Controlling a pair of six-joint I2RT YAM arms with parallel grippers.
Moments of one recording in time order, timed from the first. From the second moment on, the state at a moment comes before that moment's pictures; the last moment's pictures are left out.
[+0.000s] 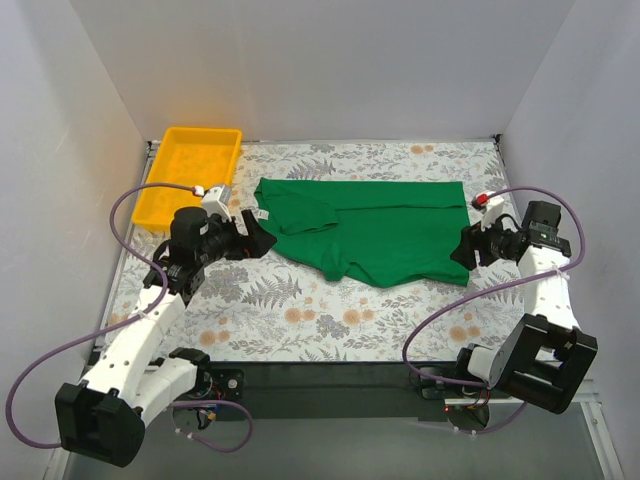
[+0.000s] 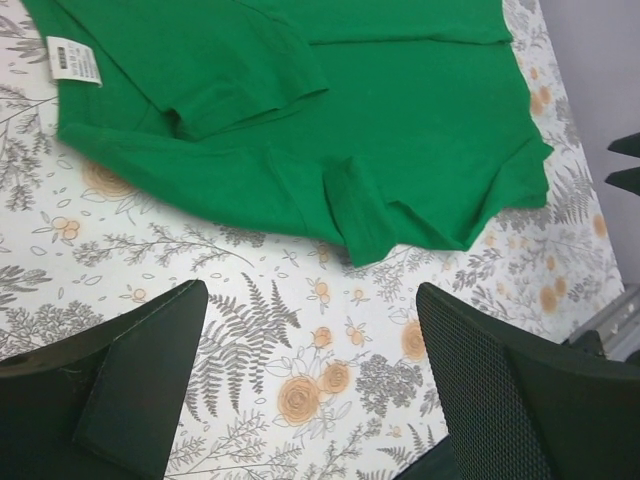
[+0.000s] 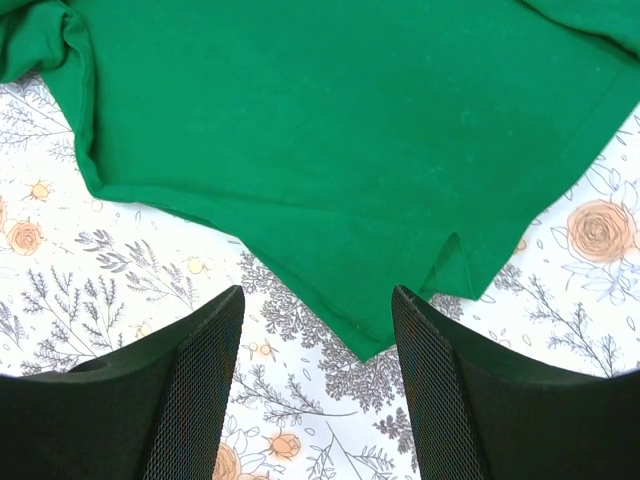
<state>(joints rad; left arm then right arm) -0.26 0.95 0.75 -0.25 0.35 -0.43 -0.35 1.21 0.87 -0.70 -0.78 -0.71</state>
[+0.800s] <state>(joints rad) -0.26 0.85 0.68 -0.26 0.24 -0.41 -0.45 1.24 0.87 -0.70 -0.77 -0.69</state>
